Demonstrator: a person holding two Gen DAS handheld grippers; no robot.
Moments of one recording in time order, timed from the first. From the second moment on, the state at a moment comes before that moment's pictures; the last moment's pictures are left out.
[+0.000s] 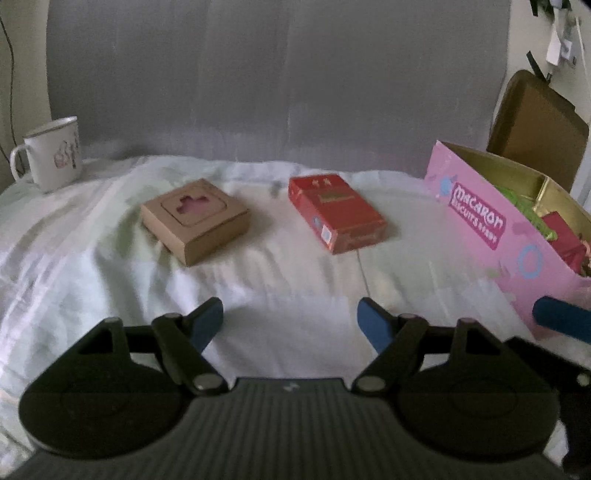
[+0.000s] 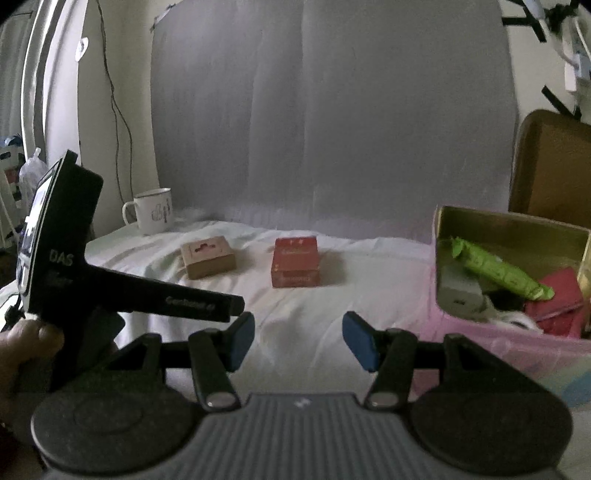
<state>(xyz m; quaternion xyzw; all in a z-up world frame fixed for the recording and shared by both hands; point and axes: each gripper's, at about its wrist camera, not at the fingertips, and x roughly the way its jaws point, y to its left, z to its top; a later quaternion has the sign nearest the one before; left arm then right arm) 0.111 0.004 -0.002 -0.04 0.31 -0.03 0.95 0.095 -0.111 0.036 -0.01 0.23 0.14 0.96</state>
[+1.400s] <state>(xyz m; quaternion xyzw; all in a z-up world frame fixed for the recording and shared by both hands) 0.104 0.002 -0.003 -0.02 0.29 -0.03 0.96 0.108 -0.125 0.010 0.05 0.29 0.14 0.95</state>
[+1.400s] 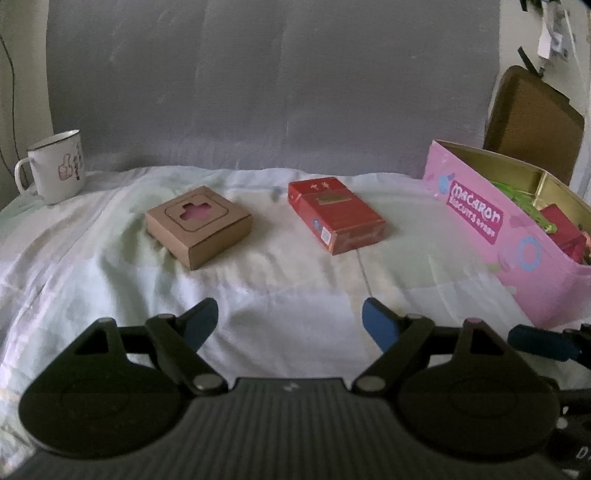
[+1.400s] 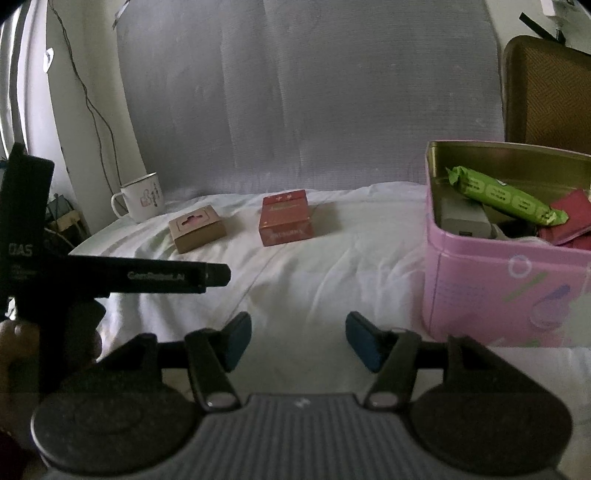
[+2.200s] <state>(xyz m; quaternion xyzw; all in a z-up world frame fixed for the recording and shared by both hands) 0.094 0.002 0.002 0.00 0.25 -0.01 0.97 0.107 -0.124 0.009 0.05 0.29 0.14 0.95</state>
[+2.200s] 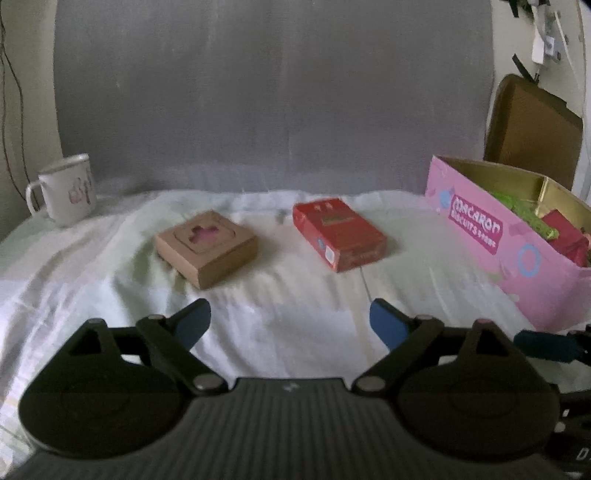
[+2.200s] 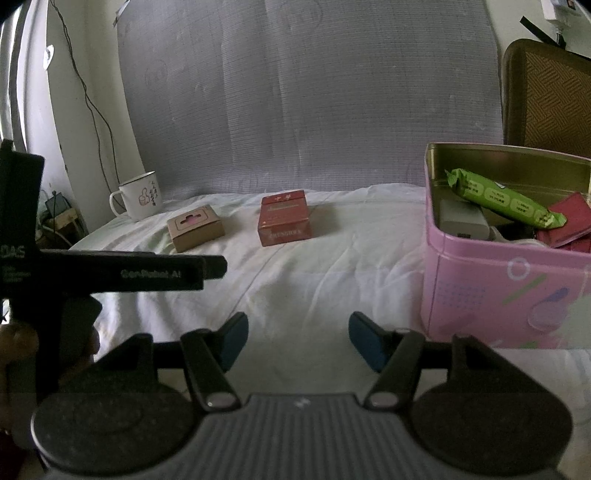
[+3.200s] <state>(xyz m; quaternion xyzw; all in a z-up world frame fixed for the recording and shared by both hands) 0.090 0.042 0.016 -0.10 0.23 0.03 0.97 0.150 -0.096 0.019 0.02 0.29 0.16 0.94</state>
